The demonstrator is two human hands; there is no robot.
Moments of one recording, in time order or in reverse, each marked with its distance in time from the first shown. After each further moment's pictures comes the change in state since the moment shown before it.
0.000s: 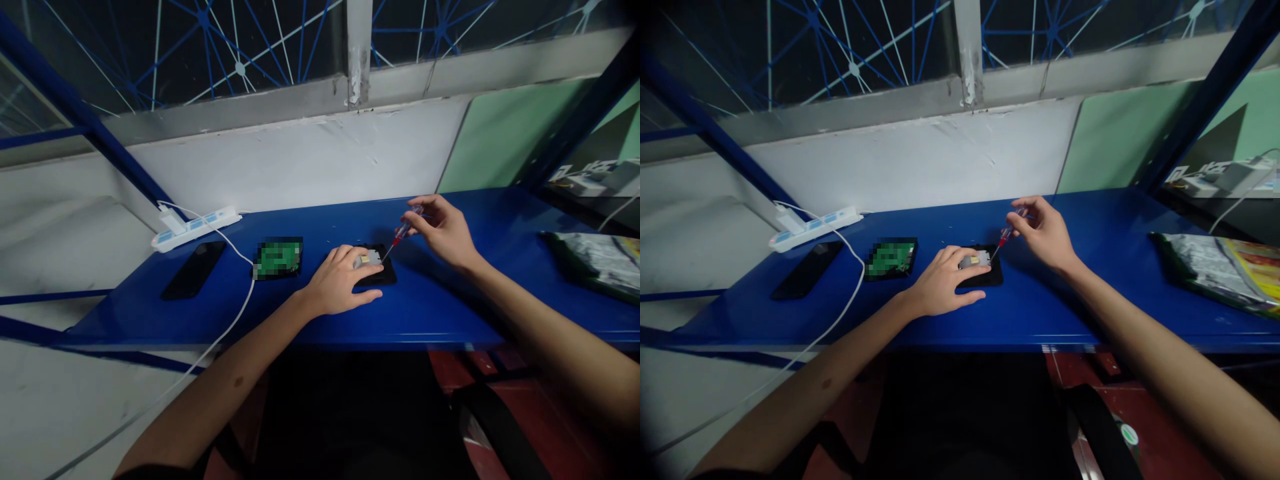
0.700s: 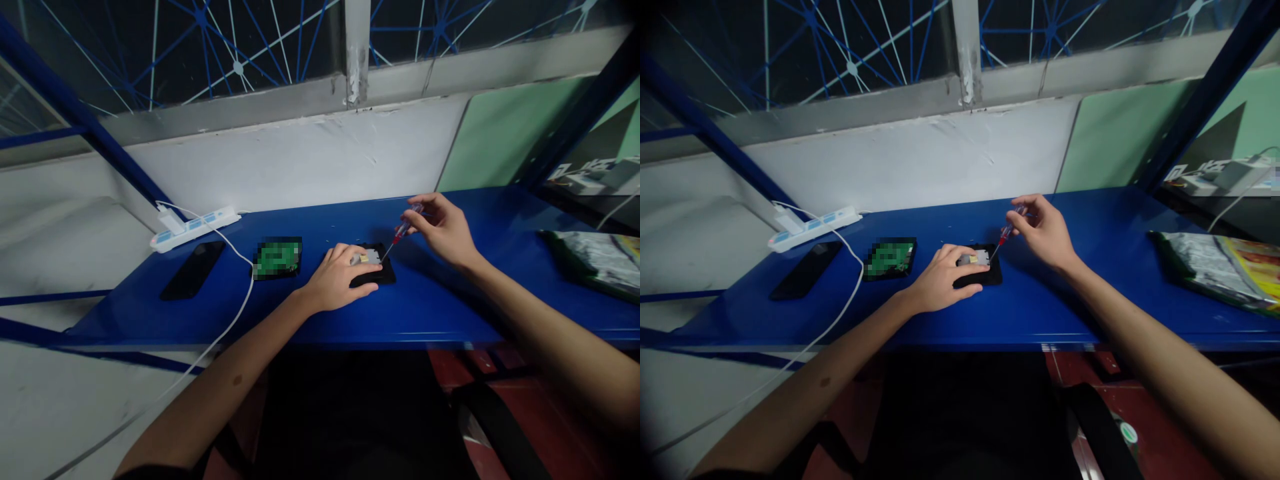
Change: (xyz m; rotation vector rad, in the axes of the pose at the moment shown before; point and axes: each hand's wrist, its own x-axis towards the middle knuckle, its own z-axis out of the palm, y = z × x) left_hand 0.001 -0.005 0.002 -0.079 -0.001 -0.037; right_hand 0.000 0.001 -0.002 -0.015 0.006 -0.020
